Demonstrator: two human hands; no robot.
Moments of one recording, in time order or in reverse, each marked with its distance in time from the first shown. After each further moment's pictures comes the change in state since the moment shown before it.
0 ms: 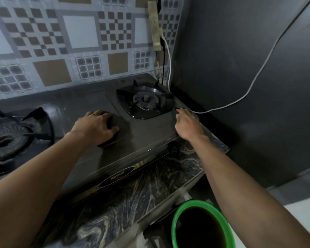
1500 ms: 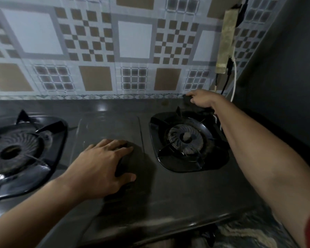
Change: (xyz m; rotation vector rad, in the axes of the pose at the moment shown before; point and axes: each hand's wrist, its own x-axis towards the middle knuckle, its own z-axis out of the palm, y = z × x) left_hand 0.008 0.001 -0.005 0.027 0.054 -0.095; right_hand 0.321 -0.114 0.016 -0.054 -0.524 -0.252
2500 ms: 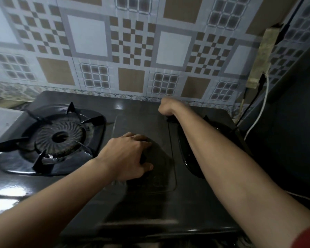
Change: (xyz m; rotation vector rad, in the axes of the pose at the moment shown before) left_hand -0.005 -0.022 -0.012 0.012 0.023 -0.069; right_hand -0.044 -0.195 0.089 -0.258 -0.041 -0.206
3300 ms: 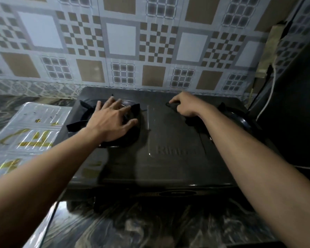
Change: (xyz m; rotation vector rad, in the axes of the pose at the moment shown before) left_hand -0.067 -0.141 -0.005 0.047 0.179 -0.203; right_hand -0.119 -0.061 0.014 0.169 0.080 -0.059
